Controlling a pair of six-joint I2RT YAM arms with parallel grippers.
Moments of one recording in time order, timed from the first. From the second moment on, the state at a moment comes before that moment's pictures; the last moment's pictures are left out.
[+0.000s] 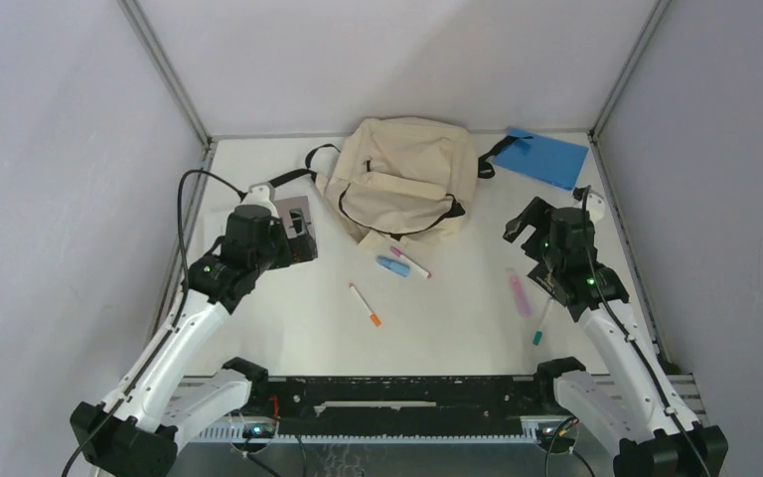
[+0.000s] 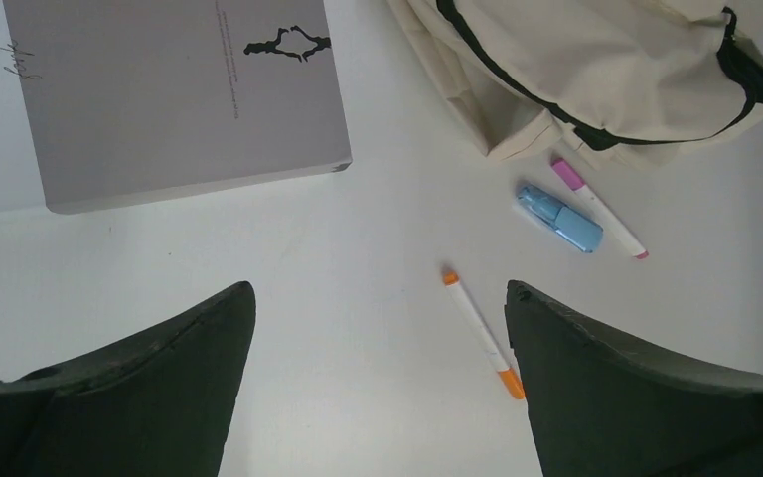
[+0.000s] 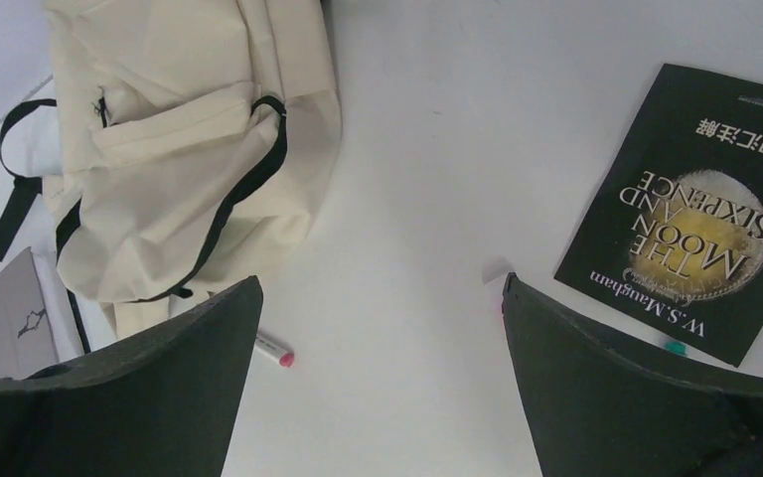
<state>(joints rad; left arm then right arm) -0.37 0.92 0.89 -0.63 -0.17 -0.44 0.18 0.83 0.75 -0.48 0.20 0.63</state>
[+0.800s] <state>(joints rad) -0.37 1.04 0.89 -0.53 -0.03 -0.52 0.24 0.95 0.72 -0.46 0.14 0.69</state>
